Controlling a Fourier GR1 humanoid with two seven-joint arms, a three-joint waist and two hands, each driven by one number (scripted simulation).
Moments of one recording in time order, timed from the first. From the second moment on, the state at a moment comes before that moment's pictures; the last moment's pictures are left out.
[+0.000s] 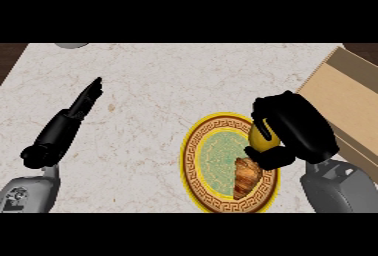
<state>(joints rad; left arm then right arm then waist) -0.18 0.26 0.02 -1.55 -0.12 -0.21 -0.08 -0.34 -0.22 0.19 -1.77 1.11 0.33 -0.07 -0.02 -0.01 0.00</state>
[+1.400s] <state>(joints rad) -0.23 0.25 0.02 -1.56 -0.13 -0.23 -0.05 -0.63 -0.61 -0.44 -1.22 0.92 0.43 0.03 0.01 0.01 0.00</state>
